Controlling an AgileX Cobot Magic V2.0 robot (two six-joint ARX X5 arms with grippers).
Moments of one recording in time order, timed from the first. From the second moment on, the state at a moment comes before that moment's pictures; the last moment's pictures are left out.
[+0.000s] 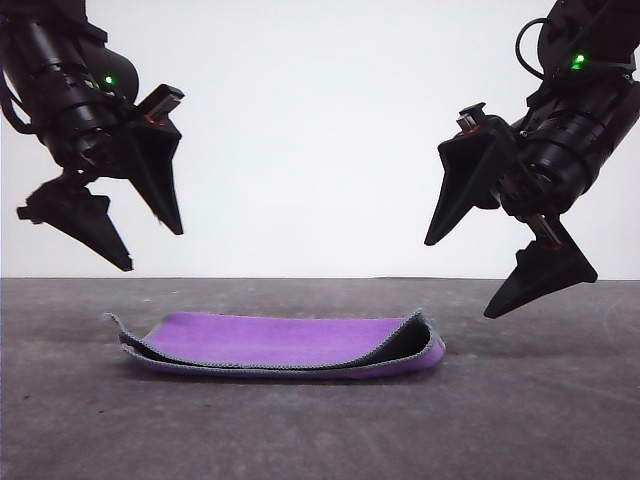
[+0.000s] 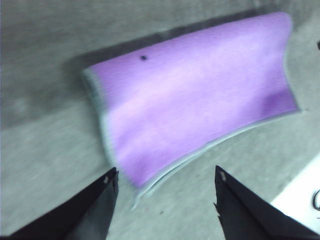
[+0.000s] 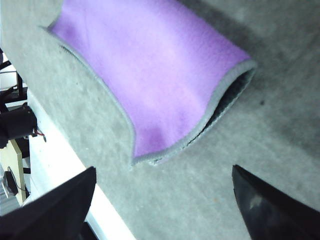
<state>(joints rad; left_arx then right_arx) -0.21 1.82 1.46 -1.10 0.55 0.09 0.20 1.93 1.39 -1.13 -0.81 -0.20</state>
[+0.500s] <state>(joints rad) -0.16 1.81 1.46 -1.08 0.55 0.09 0.20 1.92 1.26 -0.89 -0.86 -0.11</state>
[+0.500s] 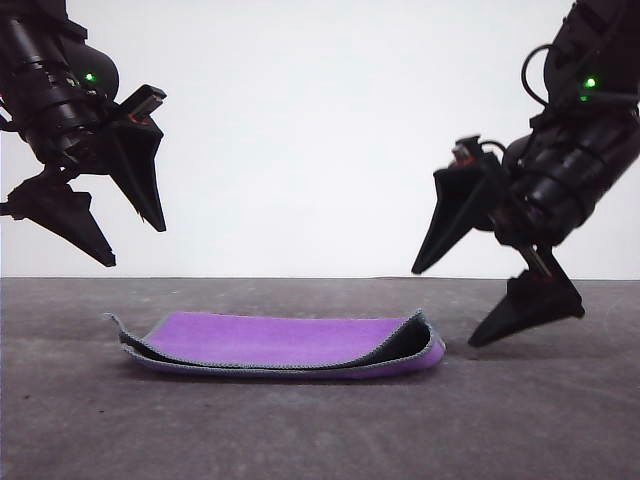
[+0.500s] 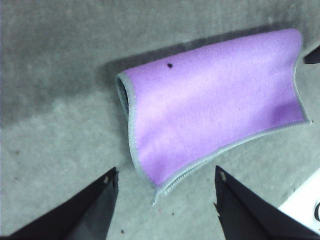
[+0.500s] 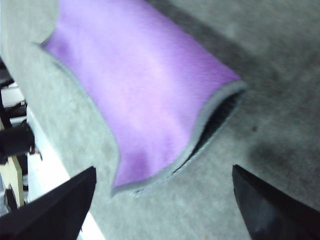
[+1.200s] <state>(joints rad) -0.15 1.81 1.46 -1.05 0.55 0.09 0.29 1.91 1.18 -0.61 -0.86 0.11</state>
